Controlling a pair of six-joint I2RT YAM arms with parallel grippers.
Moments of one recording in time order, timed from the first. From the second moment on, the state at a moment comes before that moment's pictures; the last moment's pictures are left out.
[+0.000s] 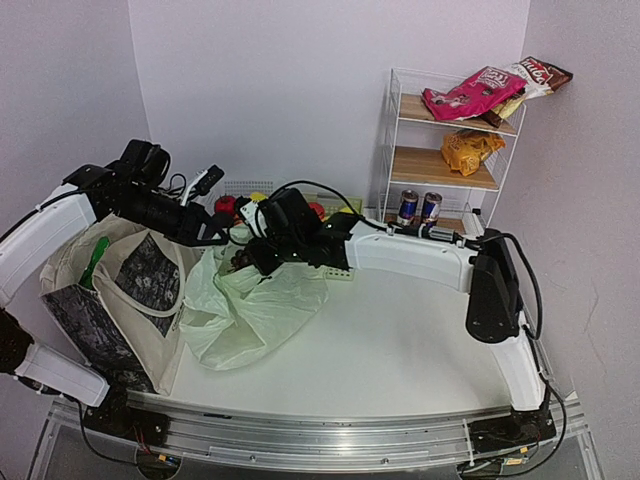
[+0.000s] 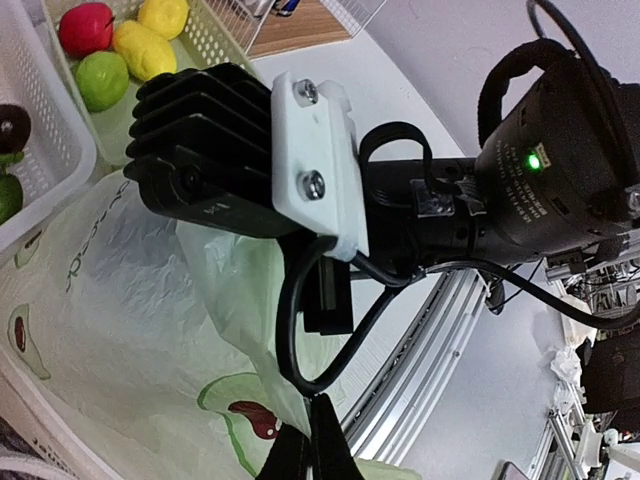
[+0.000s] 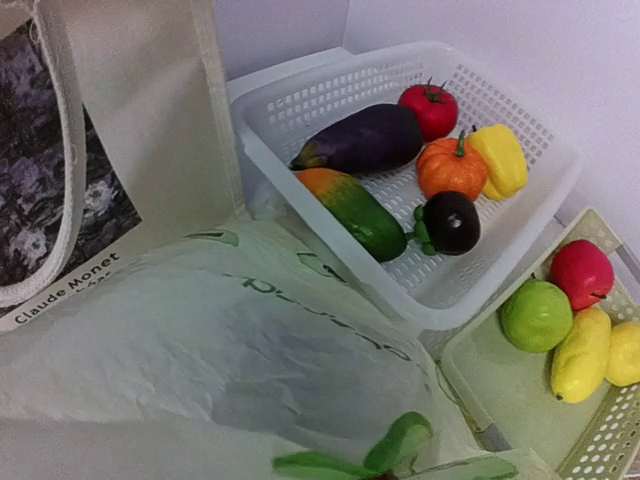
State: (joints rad) left arm -0.44 1.31 1.37 -0.89 0.66 -0.06; right arm 1.05 2.27 2.07 -0.38 0.18 0.00
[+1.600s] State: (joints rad) left arm -0.42 1.29 1.07 -1.13 0.43 0.60; right arm 0.64 2.78 2.68 -0.68 0.27 0.16
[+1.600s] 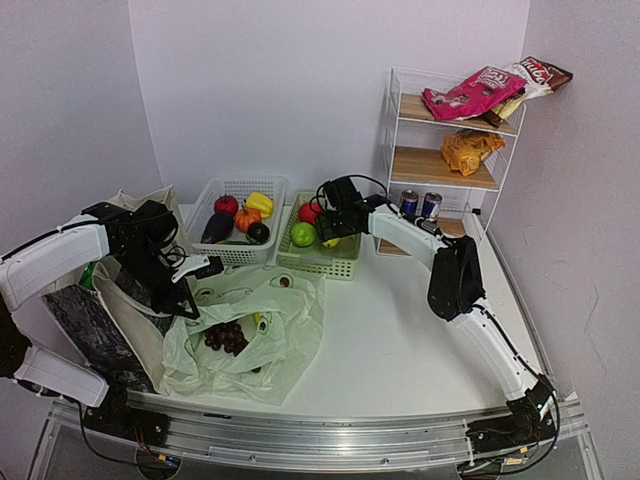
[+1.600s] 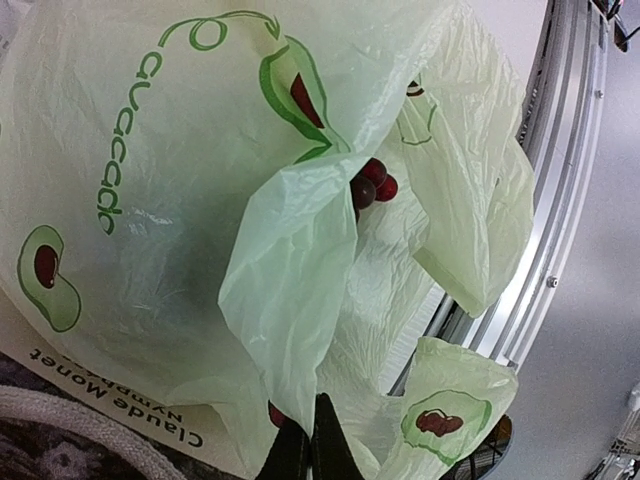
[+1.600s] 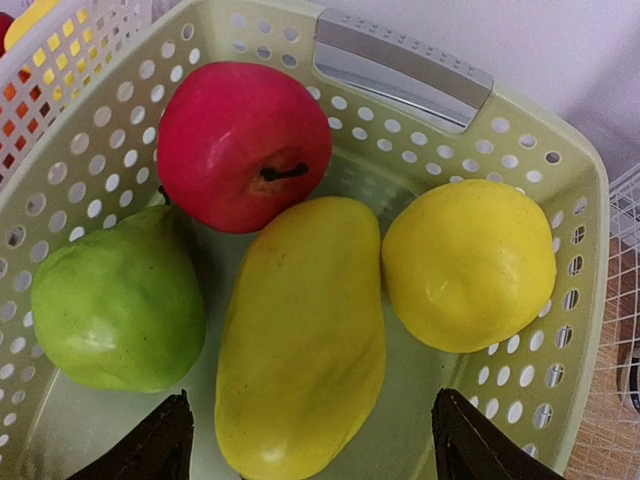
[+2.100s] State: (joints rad) left arm -0.42 1.30 1.09 -1.12 0.46 0.58; right arm 0.63 2.84 2.69 -0.62 0.26 0.15
